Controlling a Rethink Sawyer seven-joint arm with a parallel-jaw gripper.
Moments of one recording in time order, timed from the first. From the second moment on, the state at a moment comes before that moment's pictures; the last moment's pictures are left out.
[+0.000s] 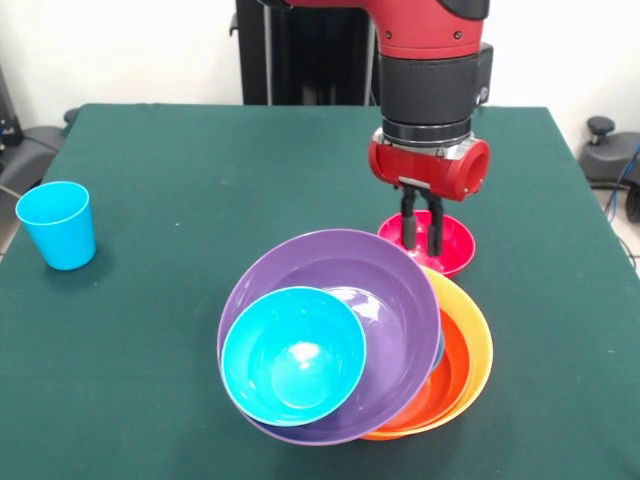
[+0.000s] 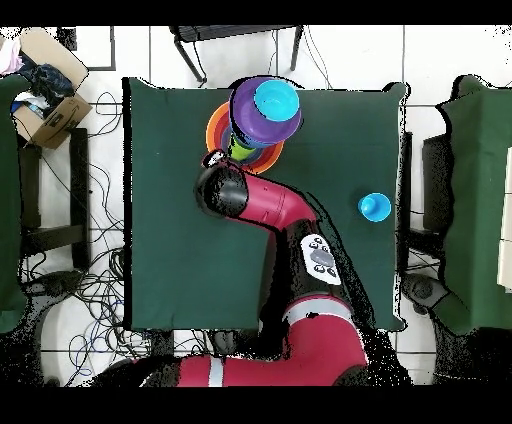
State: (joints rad) arm -0.20 -0.55 0.08 1.66 0.18 0.21 2.18
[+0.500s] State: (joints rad) arm -0.19 -0.55 0.07 1.67 0.18 0.21 2.18
